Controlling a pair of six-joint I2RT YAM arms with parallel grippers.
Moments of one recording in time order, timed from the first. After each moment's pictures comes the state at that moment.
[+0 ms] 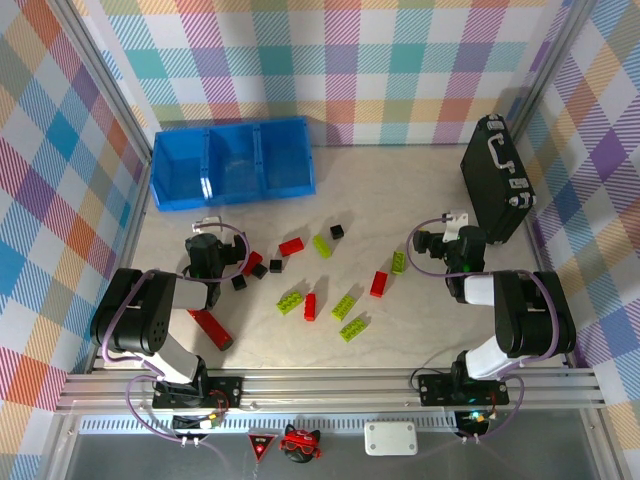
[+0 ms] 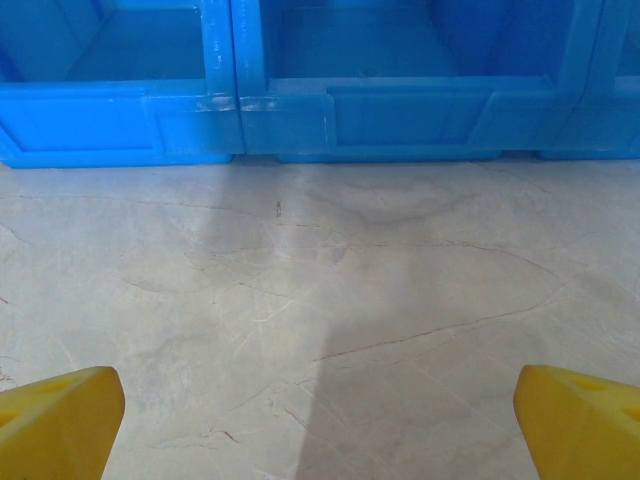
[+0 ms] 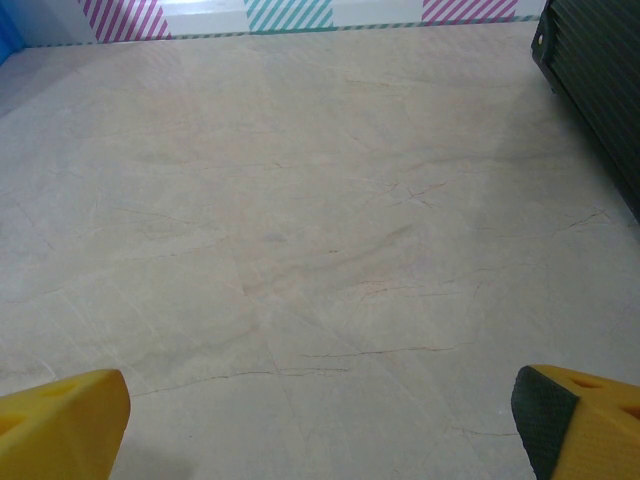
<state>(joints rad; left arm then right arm) -0.11 1.58 0.40 0.76 -0.20 -0.10 0.00 1.53 0.42 0.70 -0.12 0.02</state>
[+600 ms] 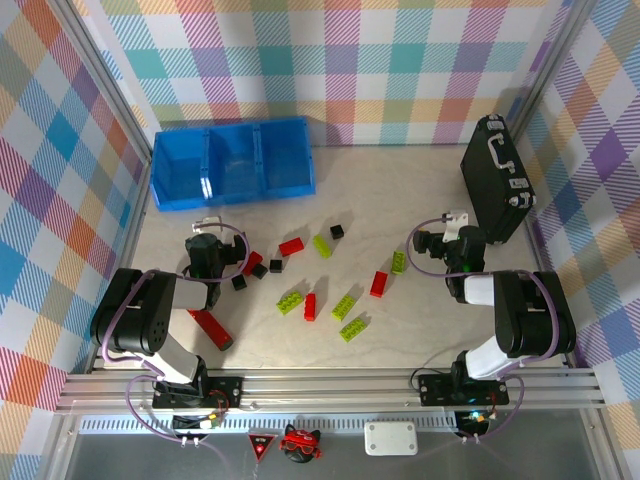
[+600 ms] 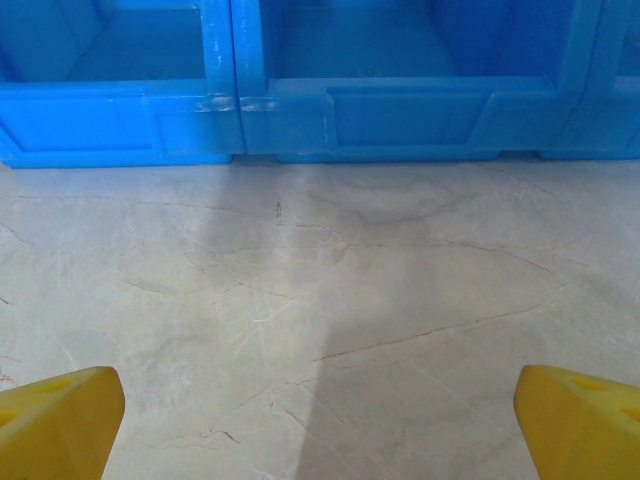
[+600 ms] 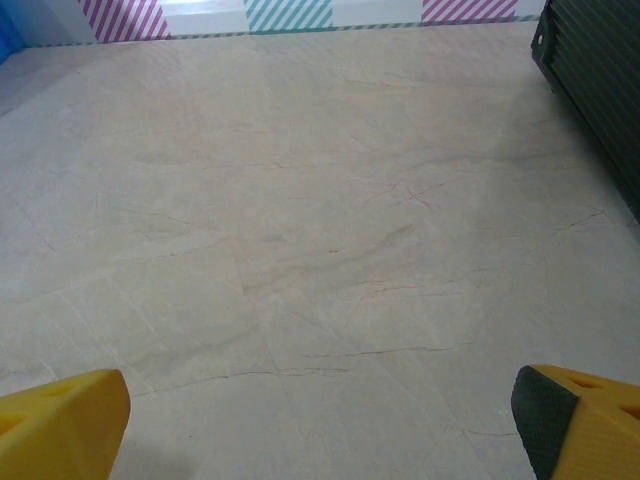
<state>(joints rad) -0.11 1.58 0.40 0.76 -0.20 -0.10 0.00 1.53 0.42 0.70 -0.12 0.02</state>
